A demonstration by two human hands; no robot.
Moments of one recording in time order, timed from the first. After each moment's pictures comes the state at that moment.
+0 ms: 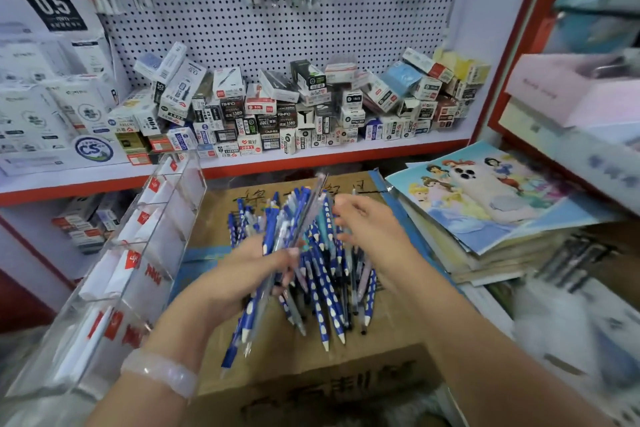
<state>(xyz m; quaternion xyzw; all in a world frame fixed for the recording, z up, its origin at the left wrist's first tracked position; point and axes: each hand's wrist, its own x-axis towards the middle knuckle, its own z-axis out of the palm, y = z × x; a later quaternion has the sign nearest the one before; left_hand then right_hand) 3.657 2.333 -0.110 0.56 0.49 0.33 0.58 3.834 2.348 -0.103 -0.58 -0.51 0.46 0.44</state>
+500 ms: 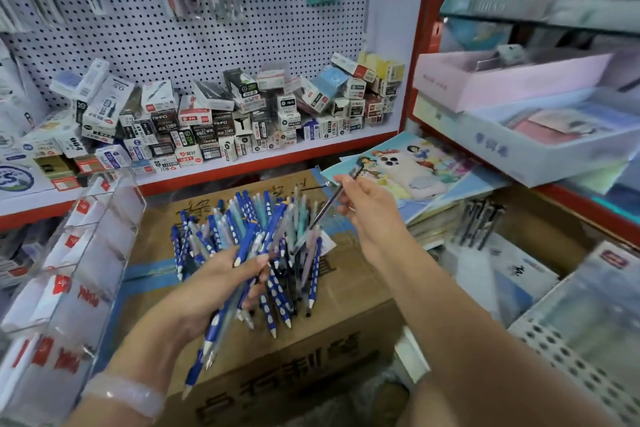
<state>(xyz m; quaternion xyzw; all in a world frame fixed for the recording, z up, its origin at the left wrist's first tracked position) 3.692 2.308 -0.110 0.59 0.45 0.28 0.61 3.900 2.317 -0.091 -0.54 -0.33 0.46 0.62</state>
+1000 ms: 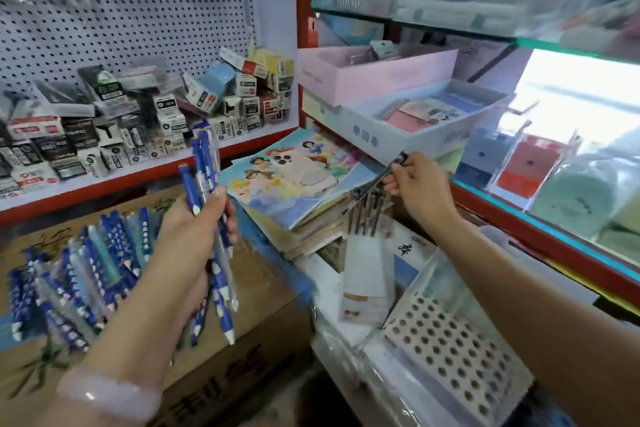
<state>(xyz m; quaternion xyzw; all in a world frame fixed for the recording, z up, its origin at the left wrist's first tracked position) 3.848 2.309 -0.076 0.49 0.43 0.49 0.58 4.114 2.263 -0.092 -0.76 -0.40 0.10 0.51</state>
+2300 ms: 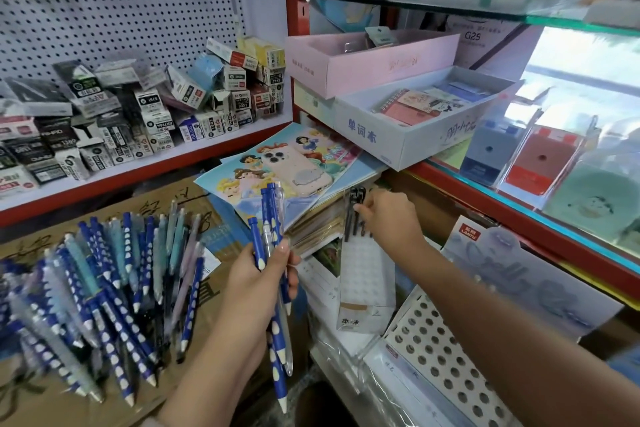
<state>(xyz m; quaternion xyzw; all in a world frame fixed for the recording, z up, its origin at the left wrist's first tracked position) 3.892 2.270 -0.125 0.51 0.43 0.40 0.63 4.095 2.278 -0.132 -0.85 -0.49 0.03 0.21</state>
